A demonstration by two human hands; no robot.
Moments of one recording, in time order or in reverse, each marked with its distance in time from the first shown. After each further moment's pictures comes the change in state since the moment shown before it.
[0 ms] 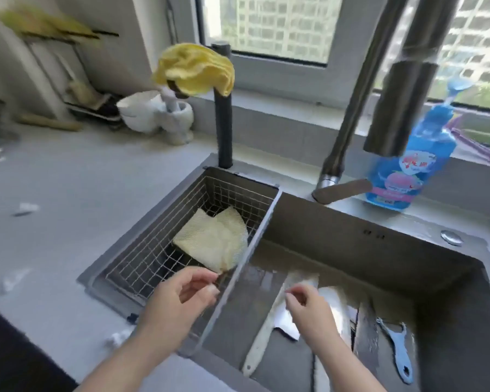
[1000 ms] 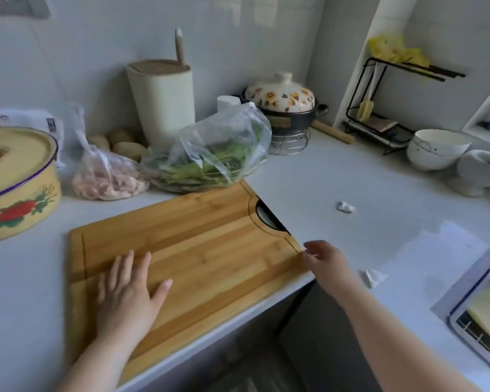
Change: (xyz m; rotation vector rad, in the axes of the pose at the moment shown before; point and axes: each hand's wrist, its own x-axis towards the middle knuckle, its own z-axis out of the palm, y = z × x) left_hand -0.178 -0.249 -0.498 0.770 0.674 -0.640; right_hand -0.130 -0.319 0.434 -0.237 -0.371 -0.402
